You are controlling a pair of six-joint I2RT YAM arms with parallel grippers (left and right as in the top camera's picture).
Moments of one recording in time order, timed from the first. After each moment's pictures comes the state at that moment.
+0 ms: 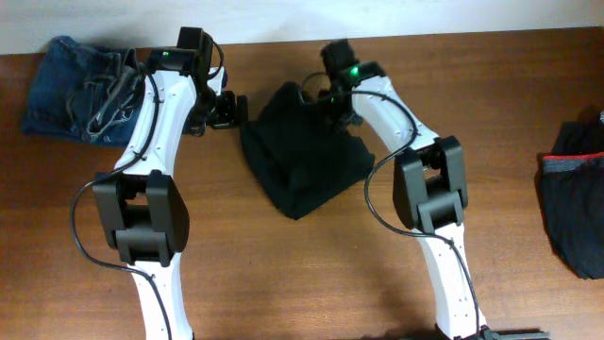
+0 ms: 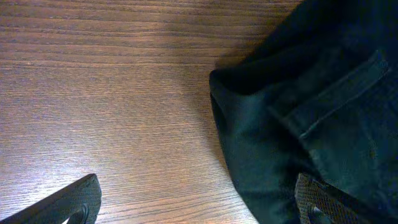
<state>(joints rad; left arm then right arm) -0.12 2.26 2.10 -1.25 0.12 -0.14 0.32 2.52 2.17 -0.92 -0.03 0.47</state>
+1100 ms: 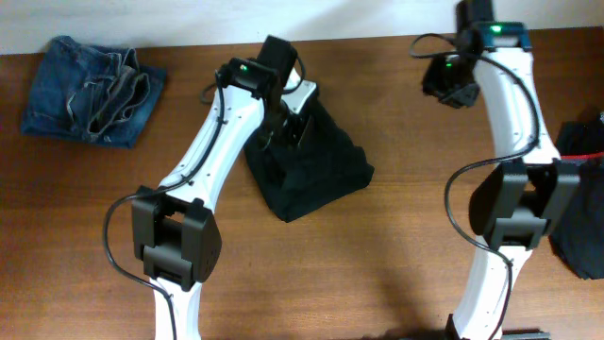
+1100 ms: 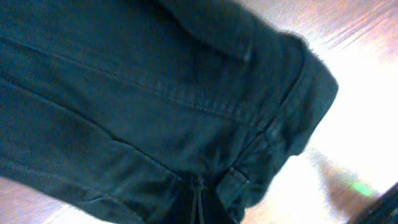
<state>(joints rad) -0.42 2.16 2.04 -1.23 0.31 0.03 -0.08 2.22 2.19 -1.26 -0.11 0.43</state>
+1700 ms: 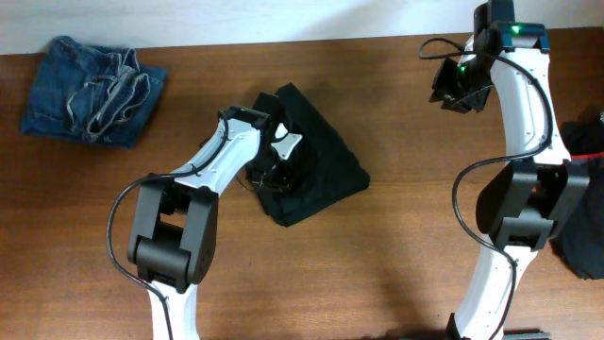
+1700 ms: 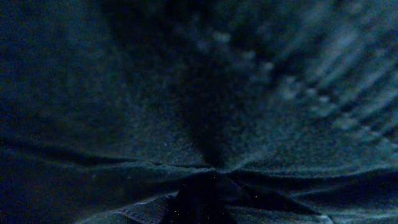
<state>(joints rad) -0.39 2.14 1.59 -1.02 0.37 0.02 -0.13 2.22 2.19 -1.32 -0.23 0.35</state>
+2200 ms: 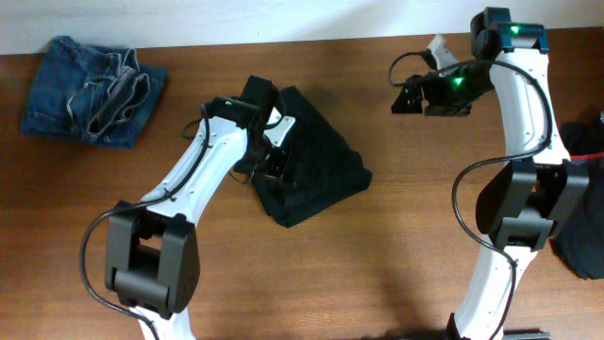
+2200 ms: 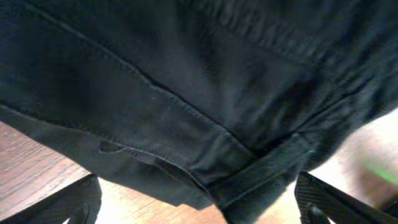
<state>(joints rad) -0.38 1.97 1.62 -1.07 0.27 -0.01 -0.12 2.22 2.17 -1.46 -0.61 -0.32</state>
